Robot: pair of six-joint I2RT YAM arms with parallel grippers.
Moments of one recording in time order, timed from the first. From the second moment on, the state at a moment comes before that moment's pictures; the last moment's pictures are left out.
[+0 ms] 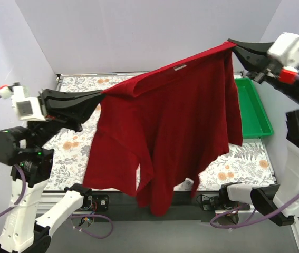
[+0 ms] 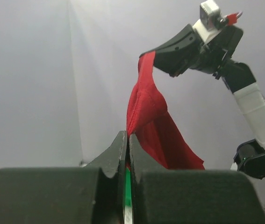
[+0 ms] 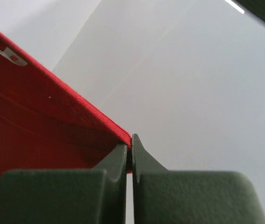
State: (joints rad) left arm -0.35 0.79 1.40 0.20 0.66 -0.50; right arm 0.19 1.27 2.30 -0.61 -0.77 -0.46
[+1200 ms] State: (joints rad) left arm -0.34 0.59 0.71 -0.68 -0.61 -1.01; right arm 0.74 2.25 2.02 -0.24 -0.19 -0.41
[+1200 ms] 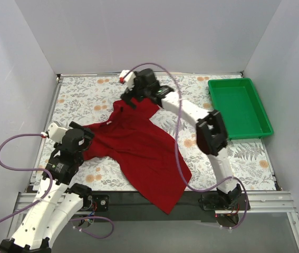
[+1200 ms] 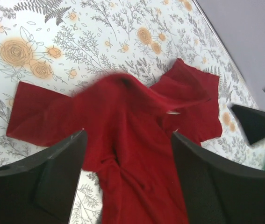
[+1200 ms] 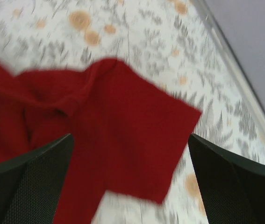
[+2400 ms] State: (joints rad) left arm -0.33 1.89 1.34 -0.34 -0.06 -0.35; right arm 0.30 1.54 0.96 -0.51 -0.74 -0.47
